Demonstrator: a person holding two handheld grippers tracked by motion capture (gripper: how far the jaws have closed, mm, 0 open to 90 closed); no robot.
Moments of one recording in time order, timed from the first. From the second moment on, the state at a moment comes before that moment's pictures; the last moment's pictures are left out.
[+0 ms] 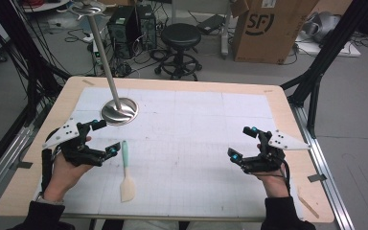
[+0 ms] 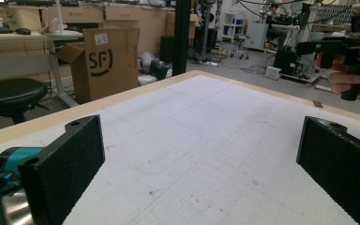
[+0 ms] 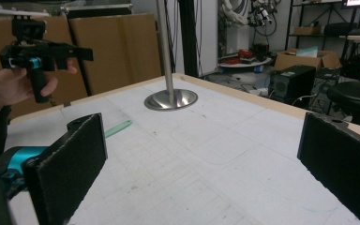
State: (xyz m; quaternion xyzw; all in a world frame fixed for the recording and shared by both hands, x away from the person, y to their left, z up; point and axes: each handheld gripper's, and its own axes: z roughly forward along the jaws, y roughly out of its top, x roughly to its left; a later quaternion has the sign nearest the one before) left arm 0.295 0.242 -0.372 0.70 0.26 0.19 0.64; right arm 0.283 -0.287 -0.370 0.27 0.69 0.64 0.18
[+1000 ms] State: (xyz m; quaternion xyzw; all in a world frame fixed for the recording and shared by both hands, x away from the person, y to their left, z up) left arm 0.309 0.237 -0.412 0.78 0.35 0.17 0.50; right arm 0.288 -0.286 -0.377 0.28 0.70 0.63 0.17
